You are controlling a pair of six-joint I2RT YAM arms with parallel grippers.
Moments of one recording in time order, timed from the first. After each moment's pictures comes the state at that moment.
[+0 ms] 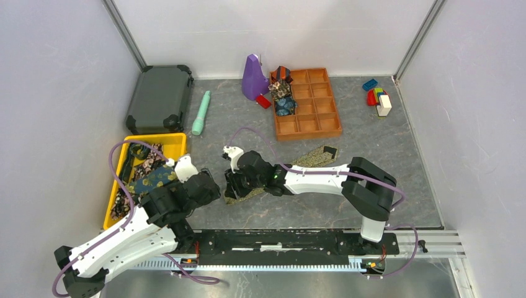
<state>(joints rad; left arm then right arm) -0.91 0.61 0.65 -1.05 -0.58 -1.12 1.15 1.81 1.13 0.08 -0.16 0.49</state>
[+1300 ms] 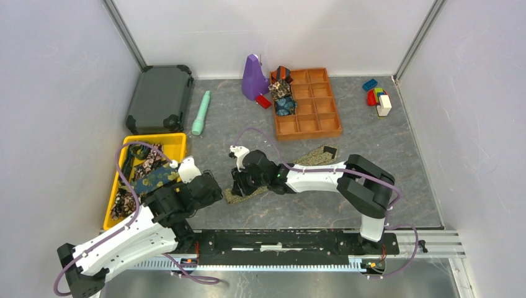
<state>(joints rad) -0.91 0.62 0.60 -1.01 -0.56 -1.14 1.10 1.85 1.09 0.11 -0.16 0.47</state>
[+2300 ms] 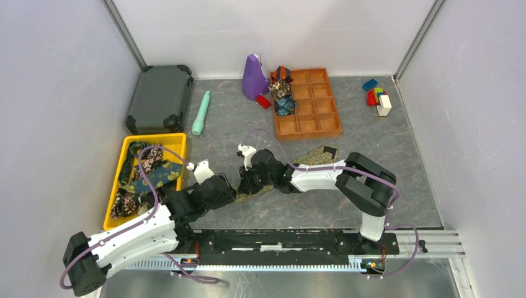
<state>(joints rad) -0.91 0.70 0.41 -0.63 -0.44 -1.11 1.04 1.85 0.98 0.22 -0.21 0.47</state>
